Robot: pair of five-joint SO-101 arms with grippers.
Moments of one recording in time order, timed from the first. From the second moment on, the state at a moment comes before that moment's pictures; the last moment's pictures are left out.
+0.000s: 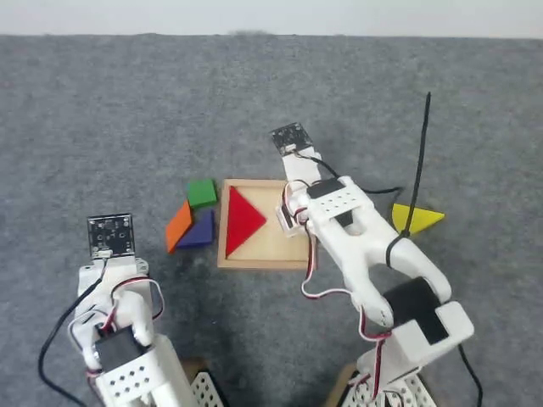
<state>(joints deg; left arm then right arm) -32.5 -103.1 96.9 62.5 -13.6 -28.5 6.1 29.5 45.6 -1.9</state>
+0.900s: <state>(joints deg) -32.5 -103.1 96.9 62.5 -13.6 -18.8 3.1 29.2 52.7 -1.8</state>
